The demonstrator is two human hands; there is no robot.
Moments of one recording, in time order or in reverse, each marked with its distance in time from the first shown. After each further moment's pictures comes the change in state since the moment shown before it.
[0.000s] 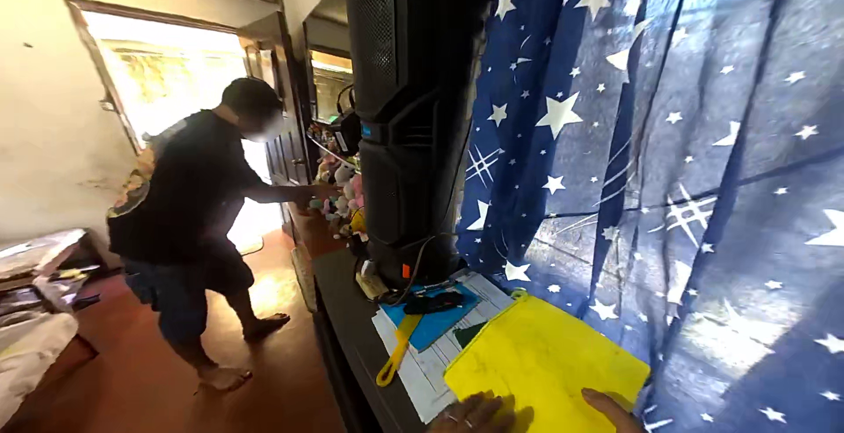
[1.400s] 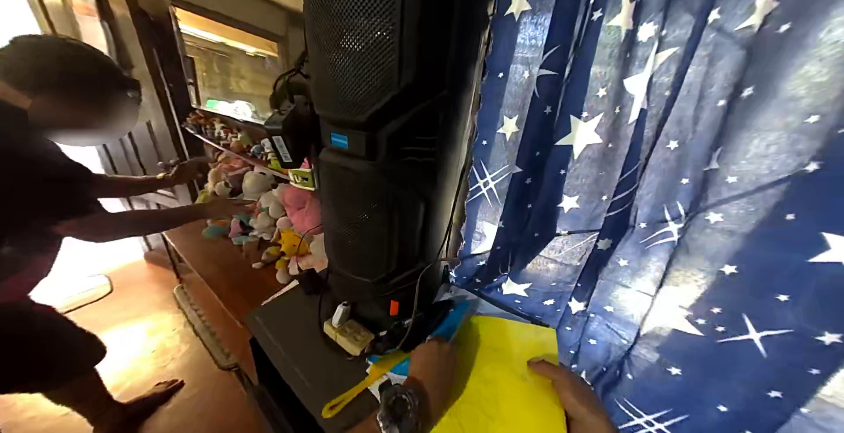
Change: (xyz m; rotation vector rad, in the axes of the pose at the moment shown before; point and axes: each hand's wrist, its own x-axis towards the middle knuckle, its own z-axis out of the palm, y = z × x) left_hand 0.146 -0.096 -0.091 0.459 -0.762 -0.249; right_hand 0.016 -0.003 0.117 -0.268 0.255 0.083
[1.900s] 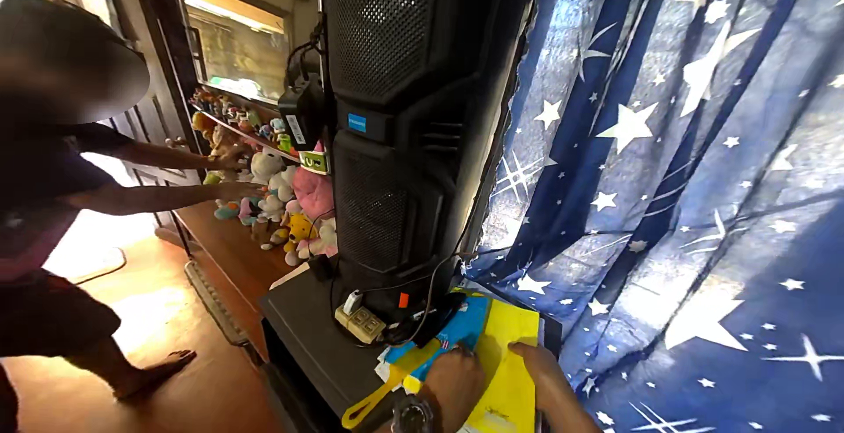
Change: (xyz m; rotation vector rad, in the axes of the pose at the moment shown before) left_hand 0.004 -0.001 0.035 0.064 0.161 0.216; right_hand 0.047 0.013 0.053 -0.136 0.019 0.020
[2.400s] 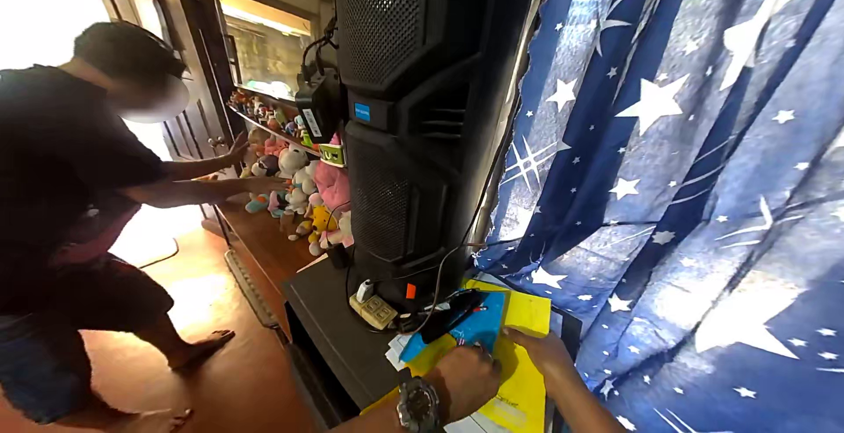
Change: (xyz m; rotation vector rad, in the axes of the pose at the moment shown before) left_hand 0.005 -0.012 0.009 0.182 0.044 0.343; right_hand 0.024 0.001 0.003 -0.089 -0.085 -0.180
